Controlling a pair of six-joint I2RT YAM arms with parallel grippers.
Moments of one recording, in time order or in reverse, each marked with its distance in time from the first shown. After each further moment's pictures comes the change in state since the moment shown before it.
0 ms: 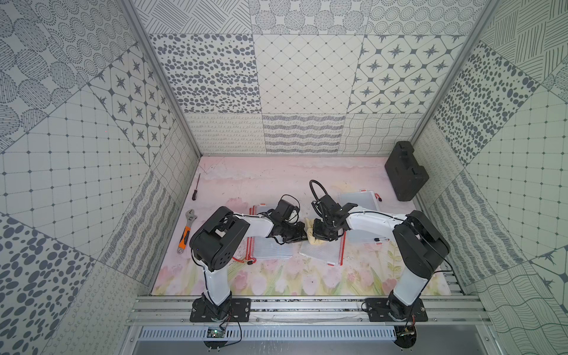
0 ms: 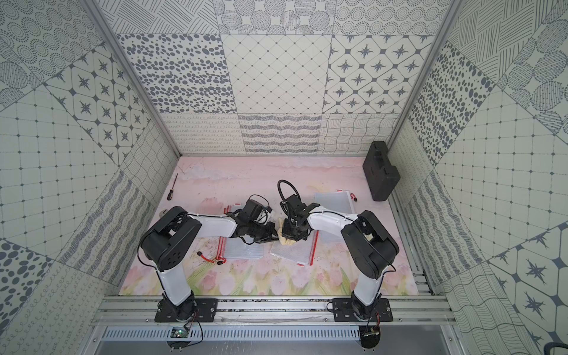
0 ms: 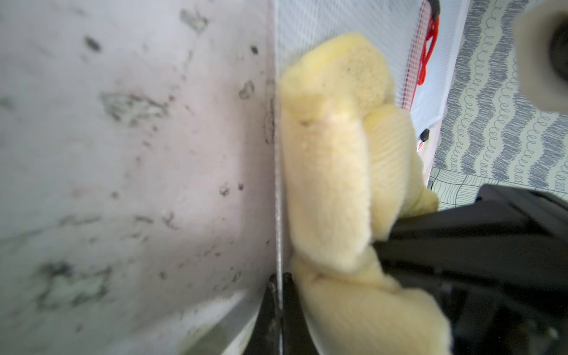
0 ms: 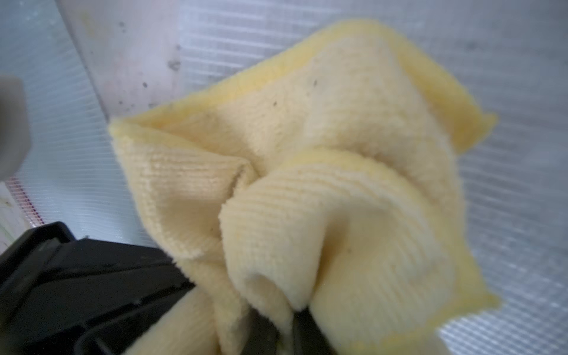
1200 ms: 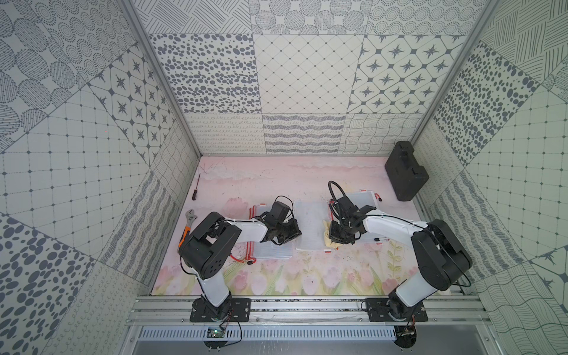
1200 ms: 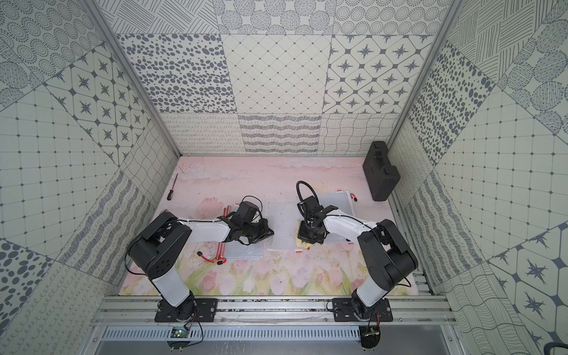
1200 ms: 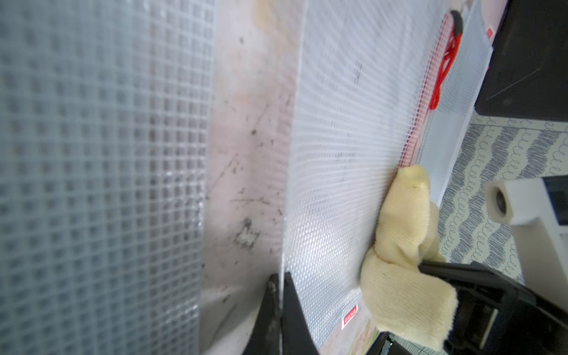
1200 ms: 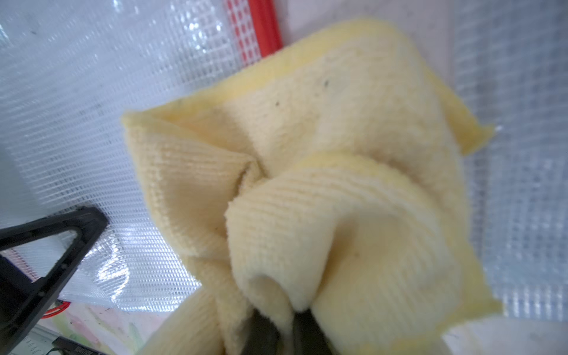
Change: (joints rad) left arm 0.013 -0.105 -0.099 0.076 -0.231 -0.289; right arm -0.031 -0.058 -0.034 -0.090 0.012 -0.024
